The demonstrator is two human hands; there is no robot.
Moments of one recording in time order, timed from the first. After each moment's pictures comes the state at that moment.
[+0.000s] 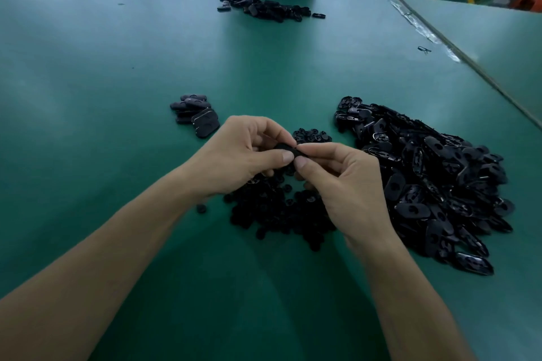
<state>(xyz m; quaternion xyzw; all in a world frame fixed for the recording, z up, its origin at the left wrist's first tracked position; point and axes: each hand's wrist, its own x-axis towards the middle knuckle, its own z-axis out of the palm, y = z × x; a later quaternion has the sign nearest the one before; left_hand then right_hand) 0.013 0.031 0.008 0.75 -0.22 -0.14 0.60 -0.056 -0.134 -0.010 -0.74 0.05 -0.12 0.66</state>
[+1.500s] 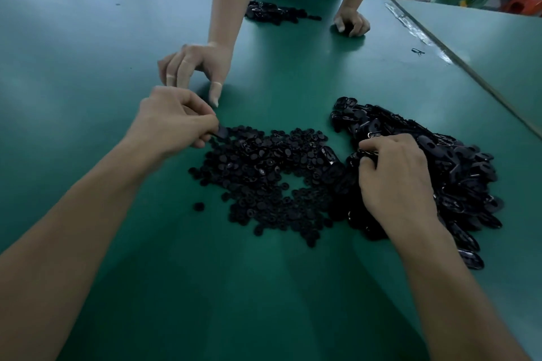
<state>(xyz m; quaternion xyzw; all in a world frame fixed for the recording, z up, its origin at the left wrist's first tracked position) 0.056 0.089 0.006 0.84 0.01 0.02 0.53 -0.061 -0.179 0.012 -0.96 0.18 -0.14 0.17</state>
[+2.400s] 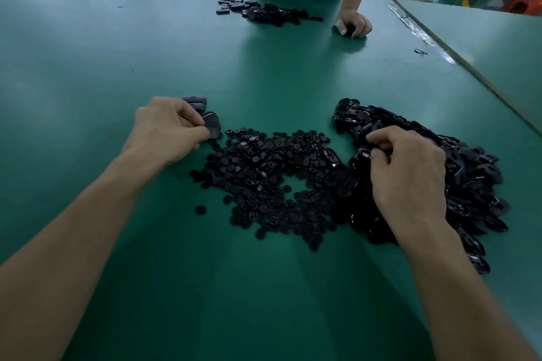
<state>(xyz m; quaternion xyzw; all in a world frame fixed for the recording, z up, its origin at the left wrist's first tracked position) 0.062 0.100 -0.010 0.89 0.04 0.05 0.45 -0.055 -0.185 0.013 -0.94 0.16 -0.23 0.19</state>
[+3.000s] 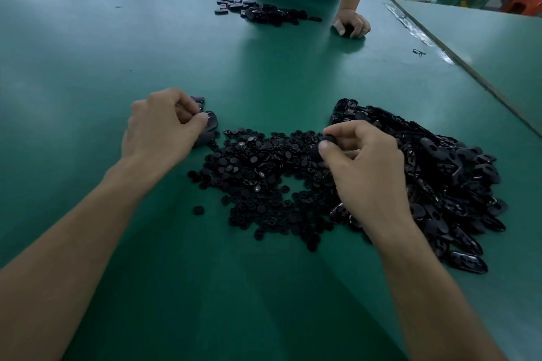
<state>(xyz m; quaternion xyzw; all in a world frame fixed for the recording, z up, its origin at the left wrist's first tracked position) 0.053 0.093 -0.005 0.92 0.00 0.17 0.36 -0.053 -0.147 0.015 -0.86 0.10 -0.20 0.46</state>
